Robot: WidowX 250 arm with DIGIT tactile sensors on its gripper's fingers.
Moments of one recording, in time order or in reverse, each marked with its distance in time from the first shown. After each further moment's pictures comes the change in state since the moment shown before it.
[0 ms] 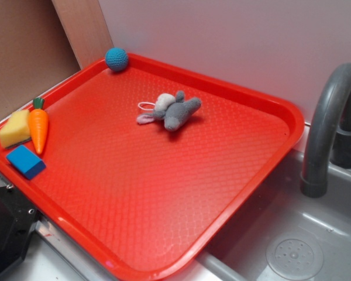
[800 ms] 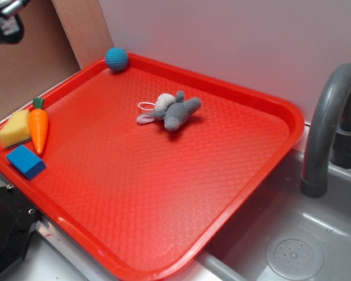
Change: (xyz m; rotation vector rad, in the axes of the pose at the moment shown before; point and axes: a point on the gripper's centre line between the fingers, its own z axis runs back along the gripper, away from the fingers) arm 0.023 0.033 -0.020 -0.033 0.085 0.425
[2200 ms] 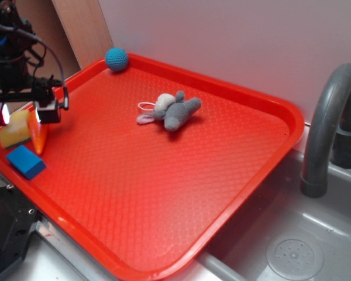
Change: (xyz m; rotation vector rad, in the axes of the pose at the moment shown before) arm 0.057 0.128 -0.161 0.366 -0.056 0.616
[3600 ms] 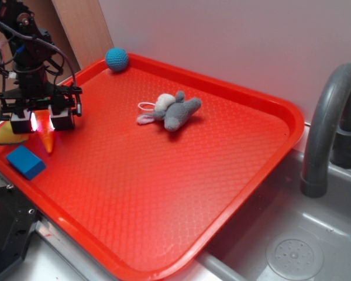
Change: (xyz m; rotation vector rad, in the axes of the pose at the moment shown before) arm -0.007 -0.038 -0.005 -0.061 -0.016 -0.009
